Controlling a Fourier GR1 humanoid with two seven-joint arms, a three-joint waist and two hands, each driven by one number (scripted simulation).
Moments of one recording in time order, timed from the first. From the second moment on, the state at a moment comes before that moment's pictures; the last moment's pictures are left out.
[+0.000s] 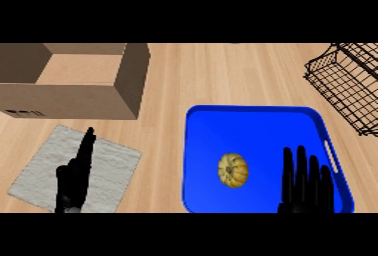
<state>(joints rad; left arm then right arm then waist) 0.06 0.33 -0.29 -1.41 0.20 0.41 -0.06 0.21 -0.18 0.71 -2.10 1.70 0.05 0.95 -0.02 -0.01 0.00</state>
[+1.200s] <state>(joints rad) 0.06 0.31 -0.30 -1.44 0.17 0.39 -0.02 0.00 -0.05 0.80 -1.81 1.75 0.34 1.16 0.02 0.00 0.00</state>
